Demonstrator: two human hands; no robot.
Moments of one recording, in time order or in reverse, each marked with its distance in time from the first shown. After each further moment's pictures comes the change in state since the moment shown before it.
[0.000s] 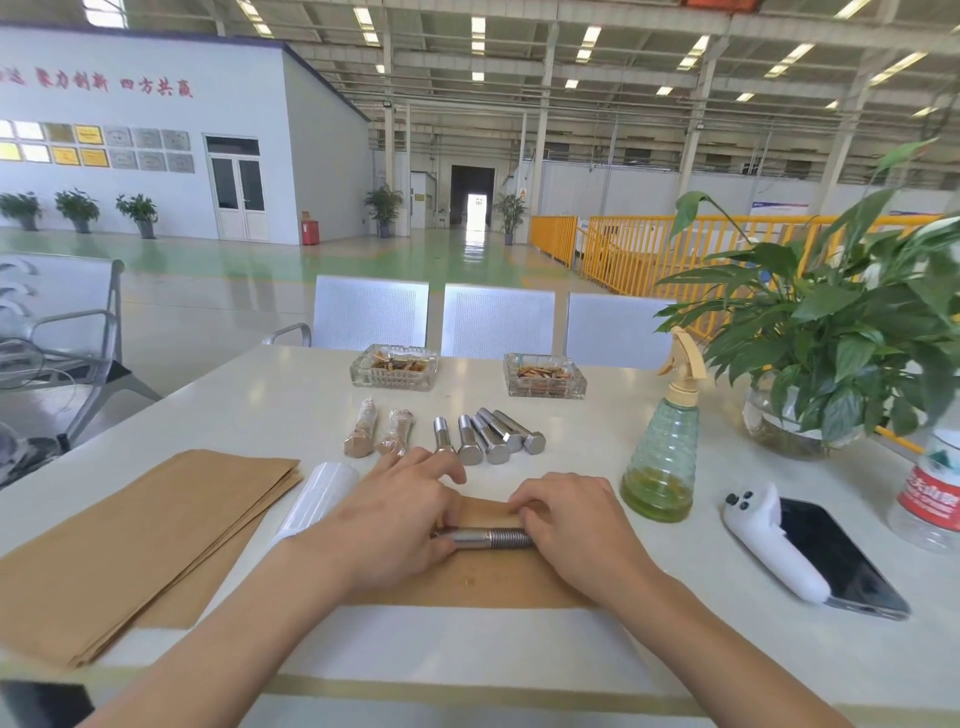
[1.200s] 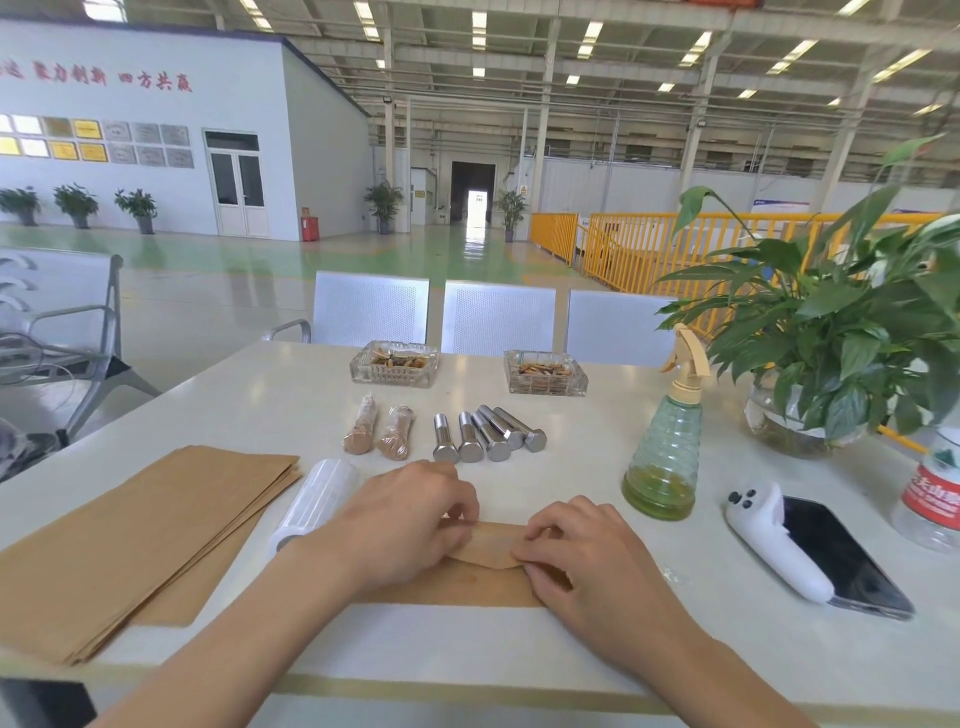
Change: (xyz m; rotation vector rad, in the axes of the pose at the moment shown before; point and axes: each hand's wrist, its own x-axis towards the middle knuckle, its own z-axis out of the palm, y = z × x) left_hand 0.004 0.007 0.001 -0.168 -0.003 -0.068; right_hand -0.048 0.008 0.005 -0.090 0.130 -0.323
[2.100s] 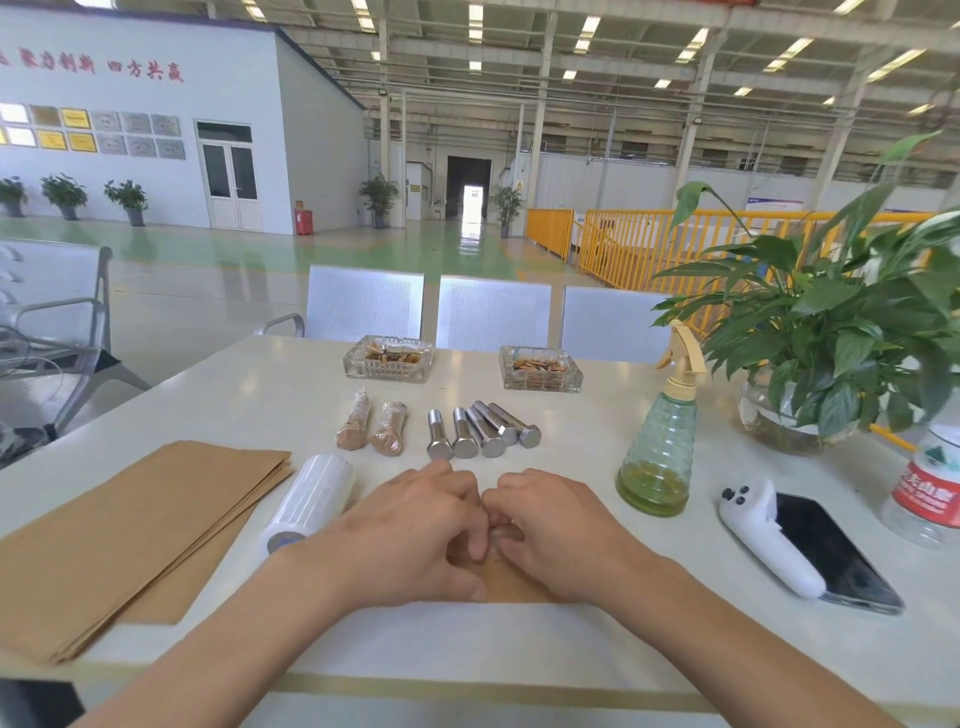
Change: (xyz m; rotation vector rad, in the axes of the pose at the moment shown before) left_hand -0.005 0.009 0.002 0.007 -0.062 0.188; right_hand 0.056 -0.007 -0.010 -0.012 -0.325 -0.043
